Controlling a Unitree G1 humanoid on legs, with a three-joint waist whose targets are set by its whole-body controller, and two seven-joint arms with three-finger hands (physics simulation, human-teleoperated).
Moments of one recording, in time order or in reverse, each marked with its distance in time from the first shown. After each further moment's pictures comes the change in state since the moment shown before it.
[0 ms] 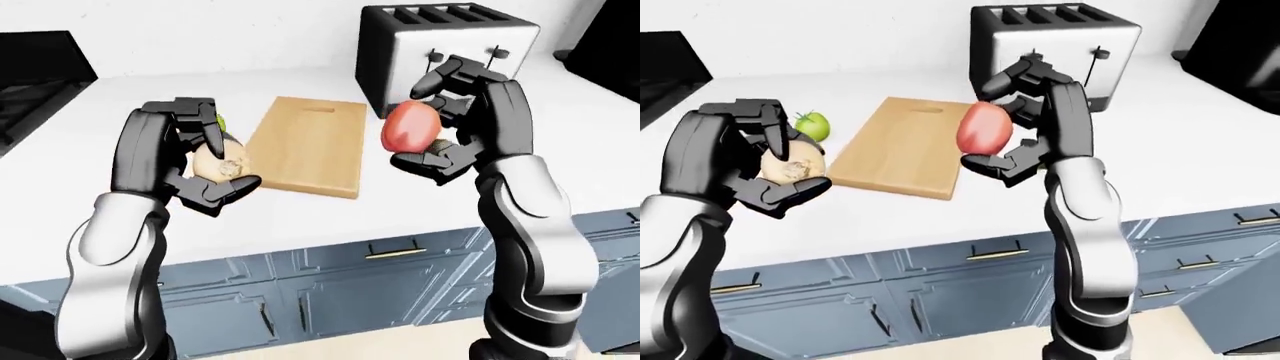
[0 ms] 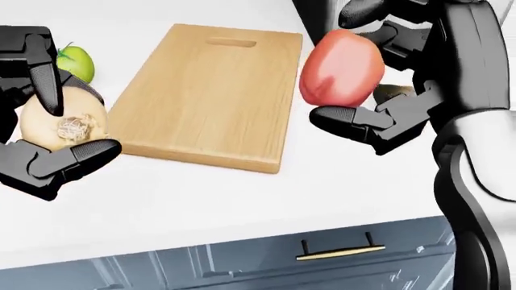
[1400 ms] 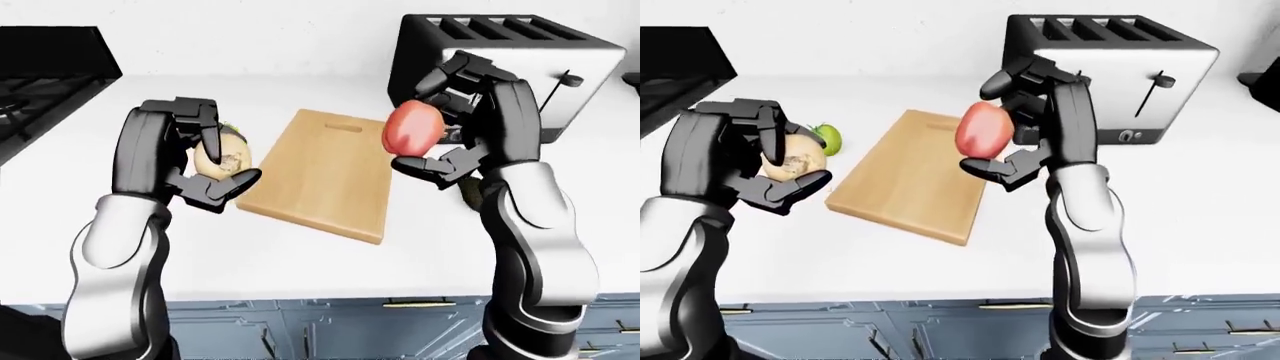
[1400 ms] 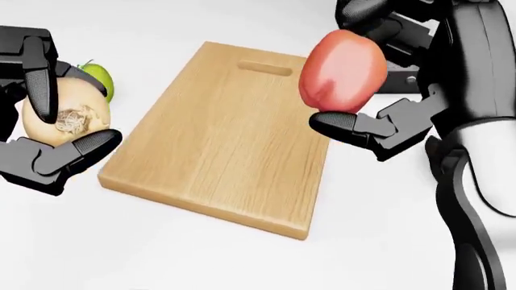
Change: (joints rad) left arm 0.011 -0.021 -0.005 0.002 0.014 -0.065 0.005; right arm 0.031 0.018 0.007 -0.047 -0.046 -0.060 0.020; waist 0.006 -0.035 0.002
